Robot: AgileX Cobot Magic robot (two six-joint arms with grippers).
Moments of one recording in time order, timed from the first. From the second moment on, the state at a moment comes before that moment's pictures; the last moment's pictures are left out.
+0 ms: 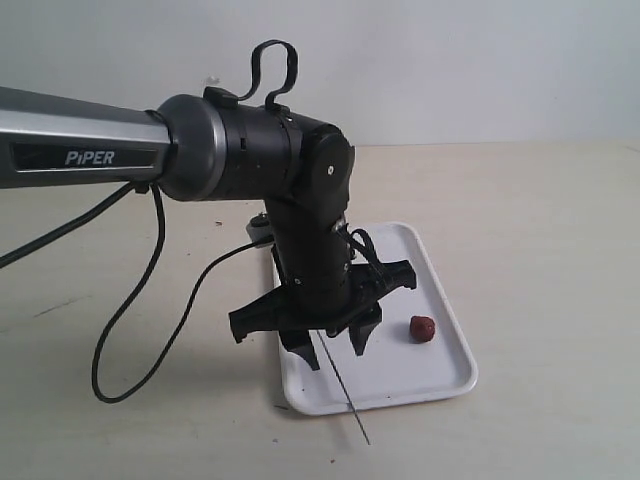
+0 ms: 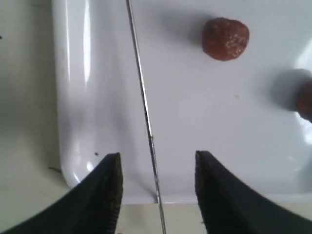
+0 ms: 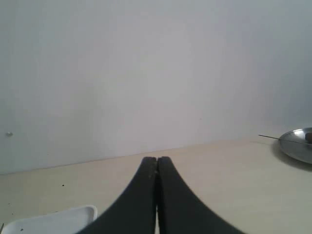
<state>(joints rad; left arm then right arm) -0.83 2.16 -1.59 -0.14 0.99 -0.97 -0.14 0.12 0.00 -0.08 -0.07 0.25</state>
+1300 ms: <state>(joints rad) -0.83 2.22 -1.59 -0.22 0.95 -0.94 -0.14 0.12 0.00 -0.08 -0.07 0.25</state>
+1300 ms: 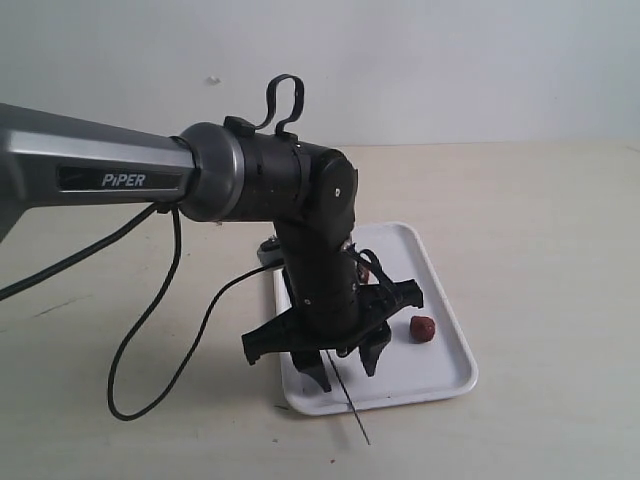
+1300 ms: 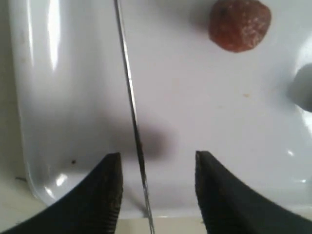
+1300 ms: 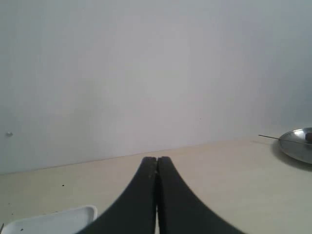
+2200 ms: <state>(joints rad) -0.83 2.24 -1.59 -0.22 0.97 -0.90 -0.14 0.12 0.00 -0.08 -0.07 0.25</state>
